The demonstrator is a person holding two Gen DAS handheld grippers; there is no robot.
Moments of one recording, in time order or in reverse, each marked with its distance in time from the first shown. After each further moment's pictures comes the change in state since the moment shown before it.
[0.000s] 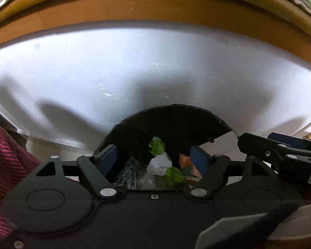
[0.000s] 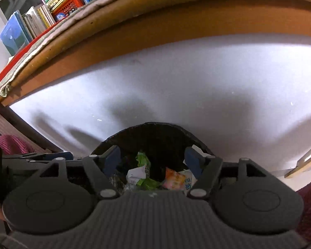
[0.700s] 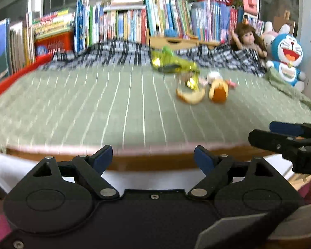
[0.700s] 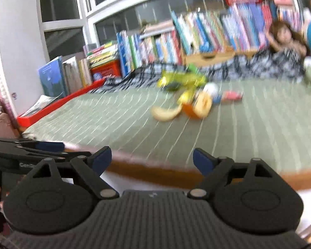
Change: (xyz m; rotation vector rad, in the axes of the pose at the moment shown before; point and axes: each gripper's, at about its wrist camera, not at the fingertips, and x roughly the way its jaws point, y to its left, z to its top) left arm -0.150 0.013 0.091 0.100 -0.448 -0.103; right arm -0.106 0.029 0.103 -0.259 -0.422 0.027
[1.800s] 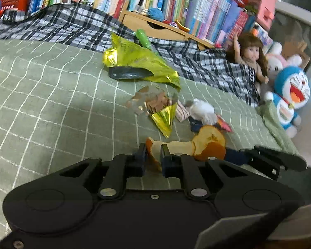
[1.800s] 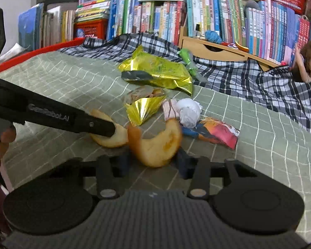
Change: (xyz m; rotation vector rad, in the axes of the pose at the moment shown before) left arm 0.206 -0.031 0.094 -0.265 0.153 -0.253; right arm 0.144 -0.064 0.051 -0.253 0.205 -0.019
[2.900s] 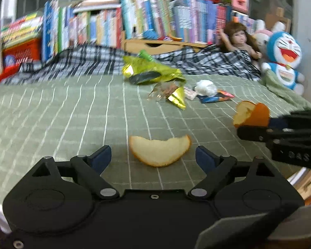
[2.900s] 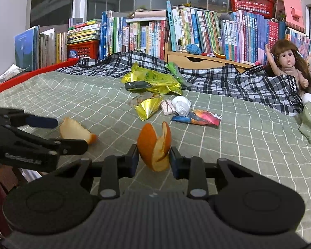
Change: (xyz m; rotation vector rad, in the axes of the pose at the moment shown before) left arm -0.081 -0.002 -0.077 0.281 -0.148 0.154; right arm -0.065 0.027 -0.035 0.087 -0.095 -0.087
